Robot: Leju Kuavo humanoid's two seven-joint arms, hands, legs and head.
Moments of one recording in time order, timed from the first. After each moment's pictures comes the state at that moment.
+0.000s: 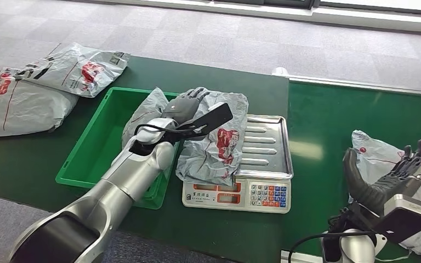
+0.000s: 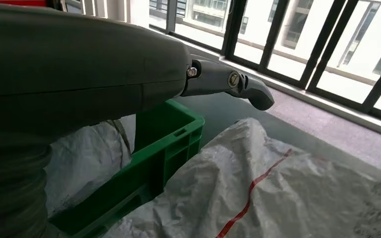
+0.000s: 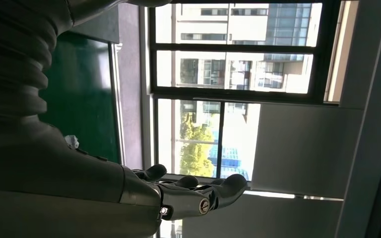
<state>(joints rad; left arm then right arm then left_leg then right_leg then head) -0.90 -0.30 -0.49 -0.61 -0.94 0.09 0.09 0.04 0.17 -0.19 -1.79 0.17 -0.54 -0.59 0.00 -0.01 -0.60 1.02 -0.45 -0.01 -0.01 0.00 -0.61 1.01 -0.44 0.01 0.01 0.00</state>
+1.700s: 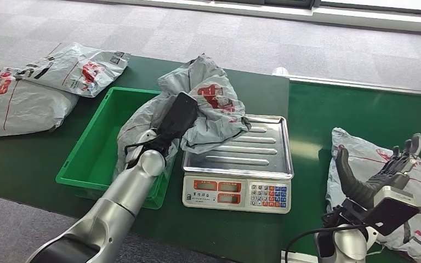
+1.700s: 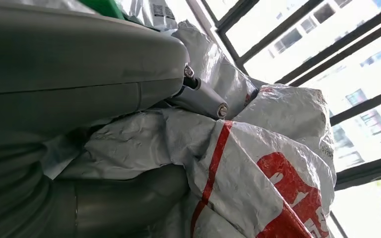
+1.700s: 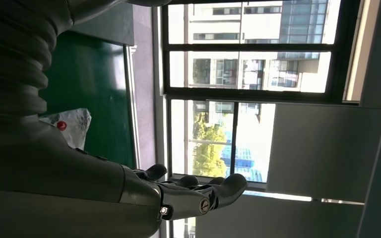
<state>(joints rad) -0.74 -0.33 -0.23 -0.74 -0.65 0.38 -0.20 0.02 0.17 -0.18 -1.72 0.16 -0.56 -0.59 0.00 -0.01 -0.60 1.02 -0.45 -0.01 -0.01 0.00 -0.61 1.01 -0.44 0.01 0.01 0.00</state>
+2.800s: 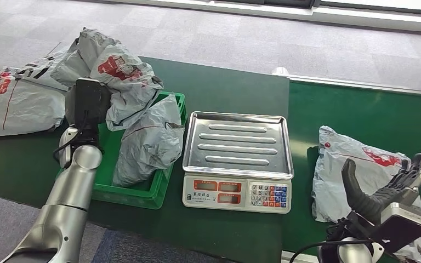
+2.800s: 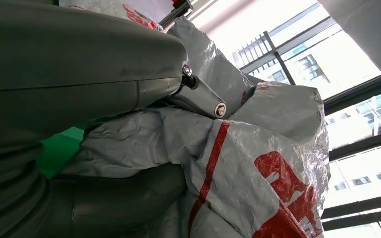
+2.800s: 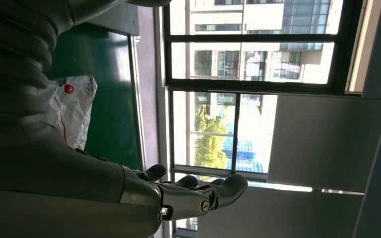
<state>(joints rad) -0.66 -0.10 0.00 -0.96 -0.67 0.54 -0.14 0.10 0.17 -0.18 -1.77 0.14 -0.59 -0.62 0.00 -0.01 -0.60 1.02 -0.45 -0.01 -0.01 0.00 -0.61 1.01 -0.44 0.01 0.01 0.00</state>
